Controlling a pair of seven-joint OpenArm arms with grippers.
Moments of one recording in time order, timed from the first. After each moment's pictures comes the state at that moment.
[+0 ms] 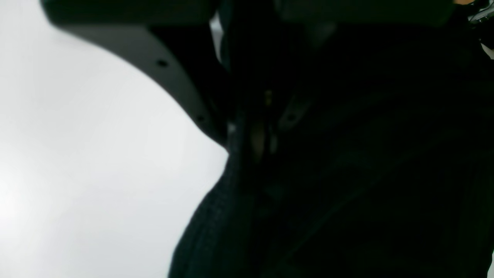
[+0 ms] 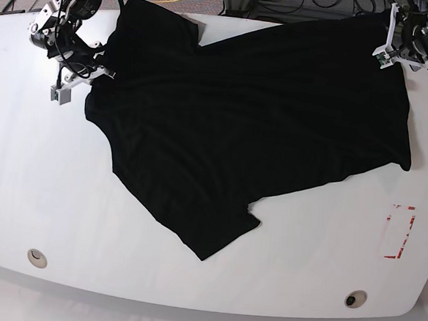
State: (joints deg) left arm 40.0 -40.2 -13.1 112.5 -24.0 -41.8 72.2; right arm -10.3 1.4 44.1 94.7 37.1 27.9 -72.3
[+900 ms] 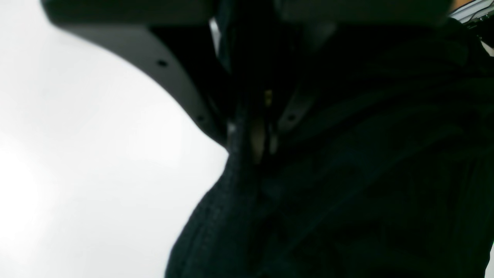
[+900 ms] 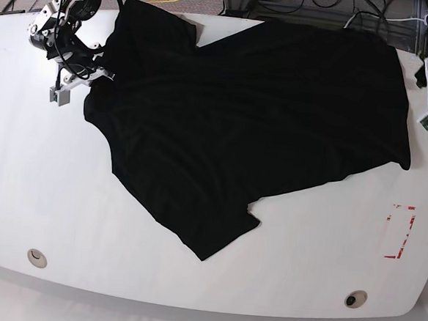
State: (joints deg) left arm 25.2 -42.2 -28.2 112.5 -33.0 -41.8 79.7; right arm -10.0 1.5 43.9 94.7 37.0 27.9 -71.9
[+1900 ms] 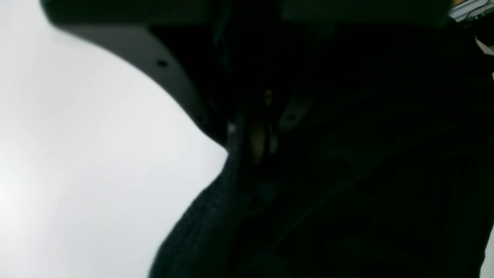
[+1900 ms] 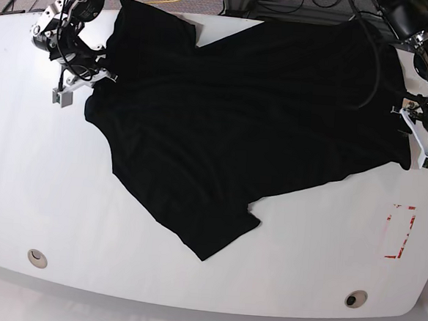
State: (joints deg) left arm 0.2 -15.8 -38.5 99.9 -8.0 -41.8 73.8; right arm -9.4 0.4 43.8 94.7 36.8 27.9 -71.9
